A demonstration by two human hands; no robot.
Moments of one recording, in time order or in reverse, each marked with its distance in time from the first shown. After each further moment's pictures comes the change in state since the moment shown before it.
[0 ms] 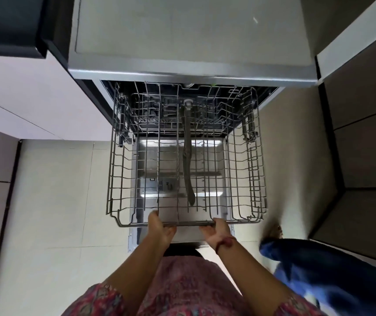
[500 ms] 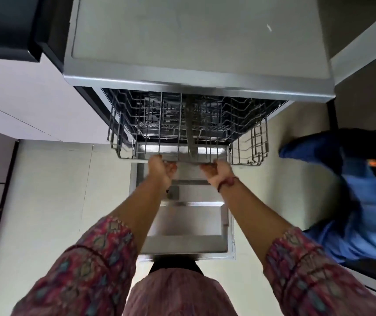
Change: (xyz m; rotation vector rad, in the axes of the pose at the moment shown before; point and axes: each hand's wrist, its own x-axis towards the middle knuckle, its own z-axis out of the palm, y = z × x) left_hand 0.008 0.116 0.139 0.105 -0.162 0.313; right_hand -0.005 -0.102 0.165 -0.128 -0.231 -0.204
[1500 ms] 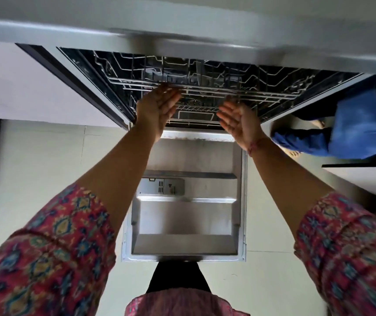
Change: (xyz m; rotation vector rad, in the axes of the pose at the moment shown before) left_hand 0.110 0.074 0.059 0.084 -0.242 0.284; right_hand 0.153 -0.070 0.050 -0.469 -0.383 -0.214
